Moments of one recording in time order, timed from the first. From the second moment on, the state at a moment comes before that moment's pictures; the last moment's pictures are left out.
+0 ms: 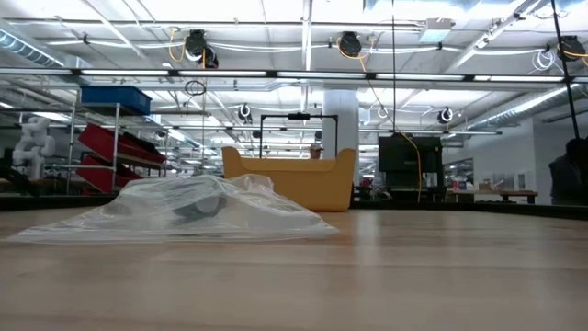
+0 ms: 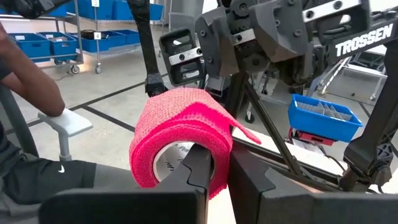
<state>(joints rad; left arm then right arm) -0.90 1.76 1.35 0.80 -0.94 0.81 0.60 1.63 1.30 0.25 0.18 -0.09</state>
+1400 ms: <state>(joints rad) -0.91 1.79 1.35 0.52 -0.98 0.53 0.60 1.63 1.30 0.21 0.19 -0.10</state>
